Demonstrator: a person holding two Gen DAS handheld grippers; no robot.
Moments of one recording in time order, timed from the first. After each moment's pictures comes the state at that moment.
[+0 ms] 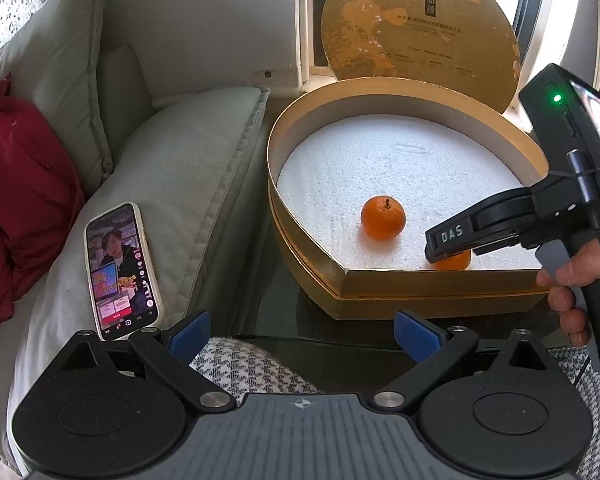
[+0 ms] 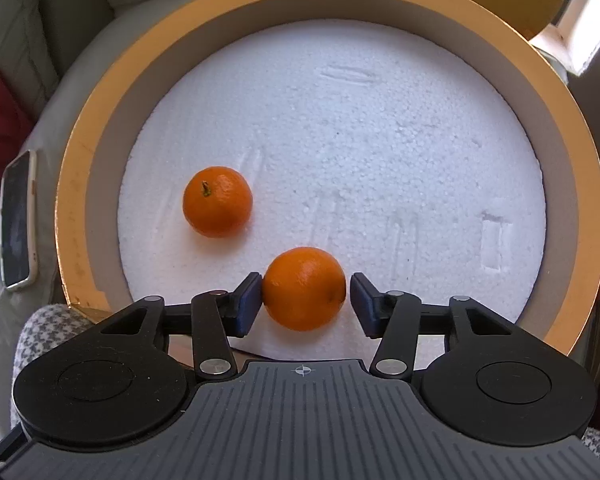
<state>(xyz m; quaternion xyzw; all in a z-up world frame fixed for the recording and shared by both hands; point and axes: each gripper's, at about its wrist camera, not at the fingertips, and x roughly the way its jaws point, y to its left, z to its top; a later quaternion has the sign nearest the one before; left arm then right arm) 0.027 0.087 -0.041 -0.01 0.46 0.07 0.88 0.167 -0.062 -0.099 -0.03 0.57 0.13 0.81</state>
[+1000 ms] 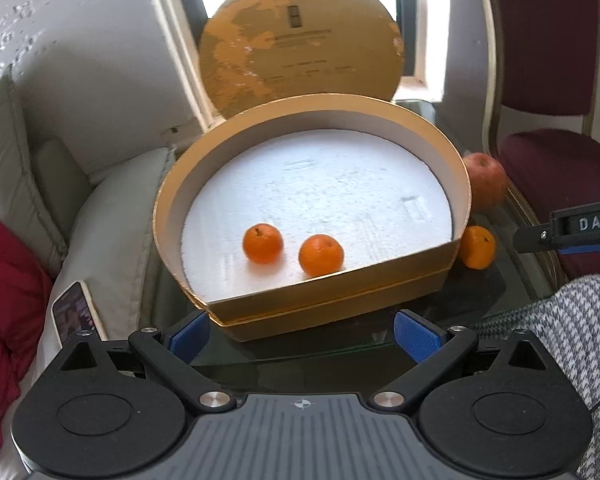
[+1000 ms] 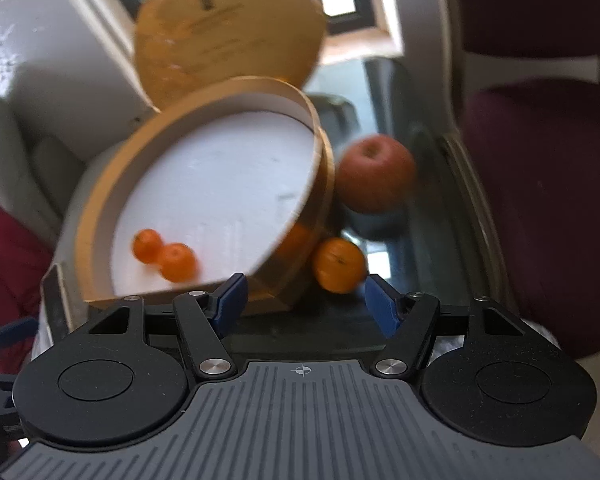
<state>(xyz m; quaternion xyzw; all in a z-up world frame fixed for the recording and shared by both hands) 0.018 -0.024 -0.018 0.10 0.44 -0.01 0.89 0.043 -0.260 -0.044 0.16 0.48 0.05 0.86</state>
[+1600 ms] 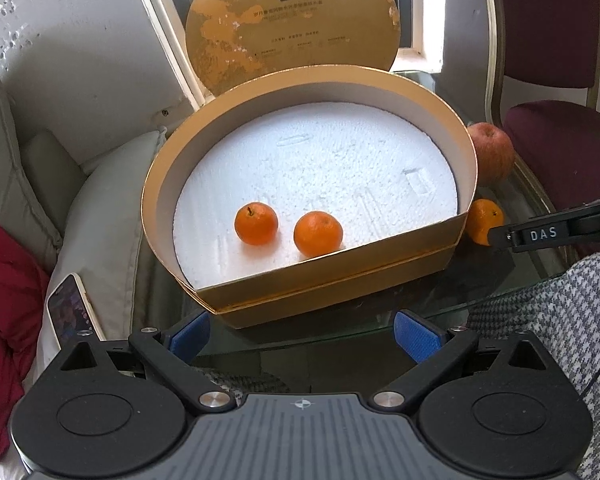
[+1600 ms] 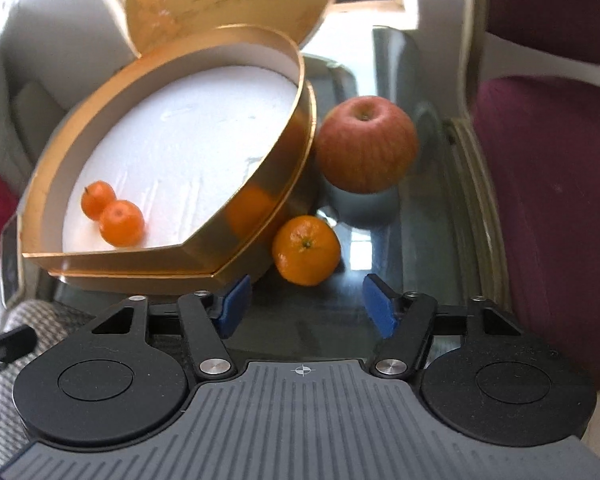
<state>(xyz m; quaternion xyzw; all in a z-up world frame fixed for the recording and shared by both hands) 0.029 -0.027 -0.035 0.12 0.47 -0.01 0.87 0.074 -0.256 -0.104 0.08 0.50 0.08 0.86</state>
